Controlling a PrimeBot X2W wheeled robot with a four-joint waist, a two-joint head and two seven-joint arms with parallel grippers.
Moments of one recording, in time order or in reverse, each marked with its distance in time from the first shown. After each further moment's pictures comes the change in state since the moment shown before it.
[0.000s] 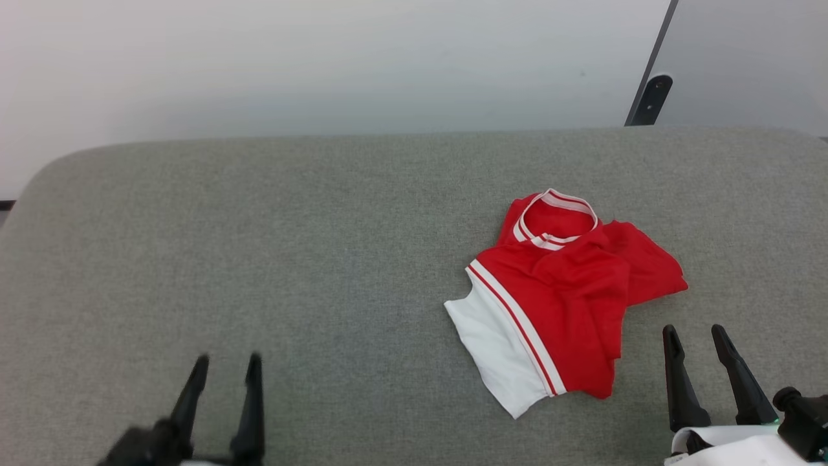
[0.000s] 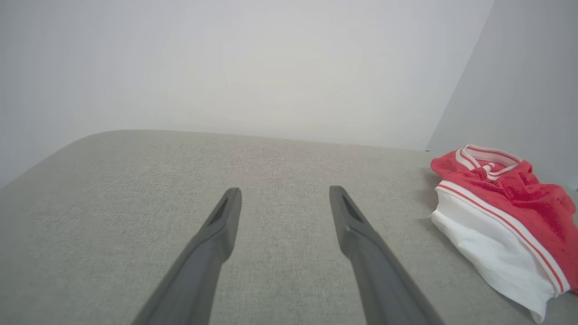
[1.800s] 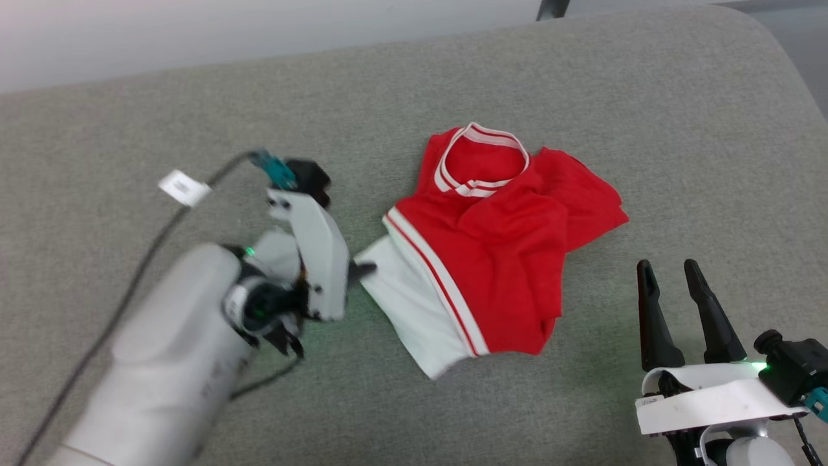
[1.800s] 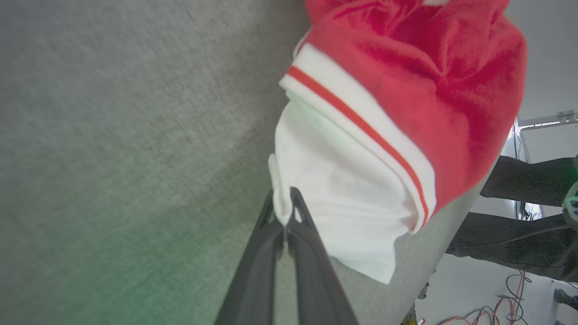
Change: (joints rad) left arm -0.895 0.163 -0.567 0.495 -0.694 -0.076 1.016; right arm -0.170 0.032 0.065 0.044 0.069 0.000 -0.048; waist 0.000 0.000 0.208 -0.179
